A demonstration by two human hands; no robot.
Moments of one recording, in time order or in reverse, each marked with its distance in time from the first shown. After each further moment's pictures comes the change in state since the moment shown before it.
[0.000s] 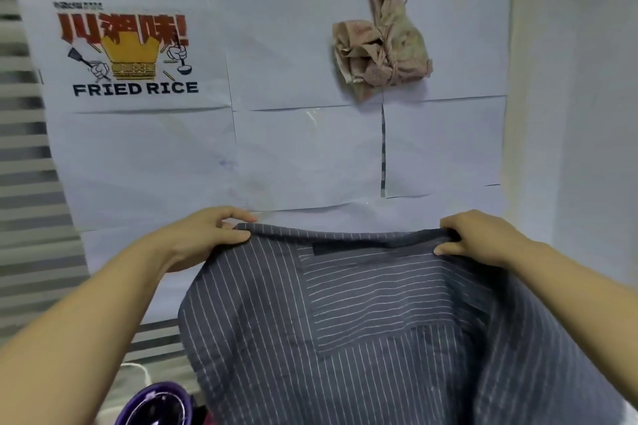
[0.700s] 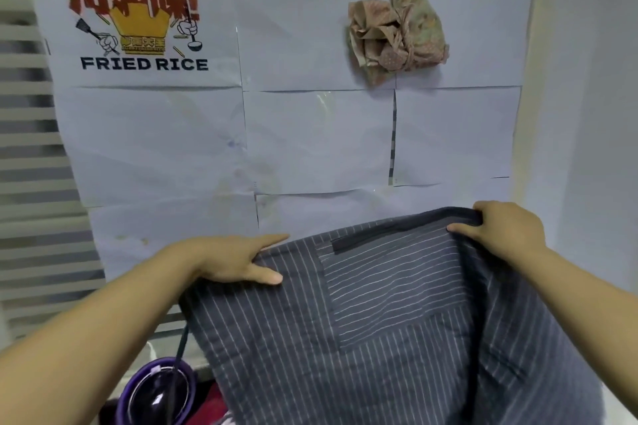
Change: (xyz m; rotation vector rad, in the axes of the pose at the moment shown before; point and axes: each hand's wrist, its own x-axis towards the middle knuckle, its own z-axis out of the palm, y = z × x) left_hand -0.012 -0.011 0.035 0.869 -0.349 0.032; right_hand -0.005 0.009 0.019 0.051 0.306 0.325
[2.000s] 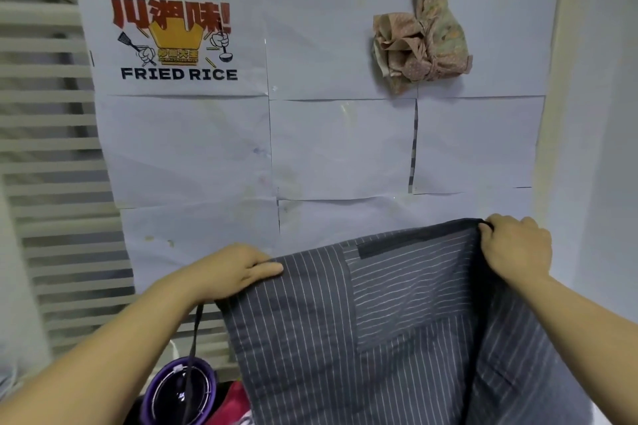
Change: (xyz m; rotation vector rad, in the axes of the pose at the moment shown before) left_hand -0.011 -0.052 0.021 -0.032 0.311 0.046; right_hand -0.005 -0.017 0.033 -0.114 0.137 0.113
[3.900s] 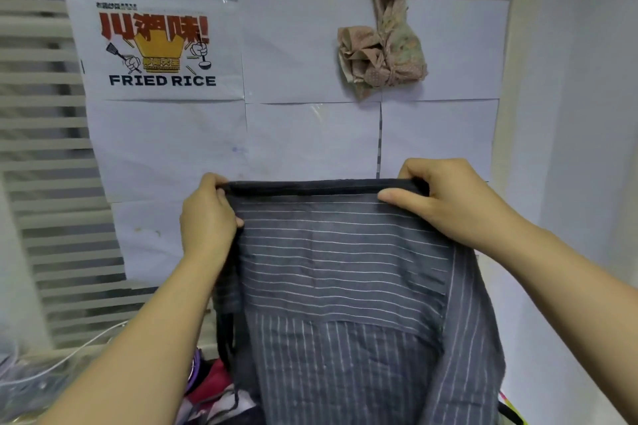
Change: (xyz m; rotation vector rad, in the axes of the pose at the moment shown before) left_hand -0.018 0.102 -0.013 -0.360 1.049 -0.332; right_hand -0.059 -0.041 -0.201 0.675 -0.152 -0.552
